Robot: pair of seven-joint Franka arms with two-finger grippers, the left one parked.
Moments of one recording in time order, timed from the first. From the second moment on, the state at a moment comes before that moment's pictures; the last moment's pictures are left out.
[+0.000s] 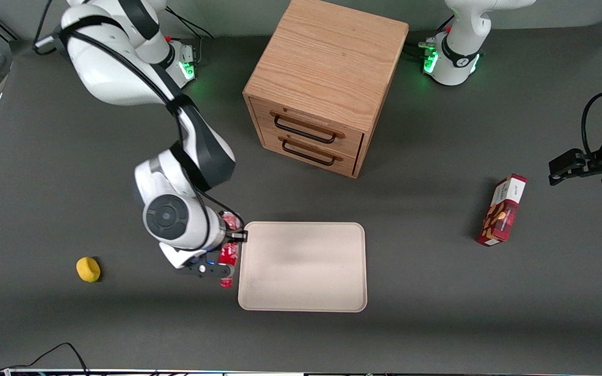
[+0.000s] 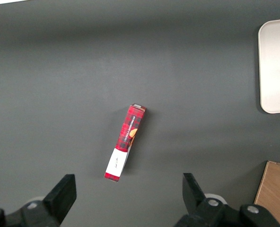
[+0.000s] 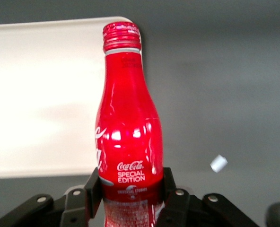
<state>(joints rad) 0.34 0.87 0.17 -0.99 -0.11 1.78 0.57</state>
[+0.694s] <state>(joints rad) 0.39 1.04 0.13 -0.97 -0.14 1.99 0.57</state>
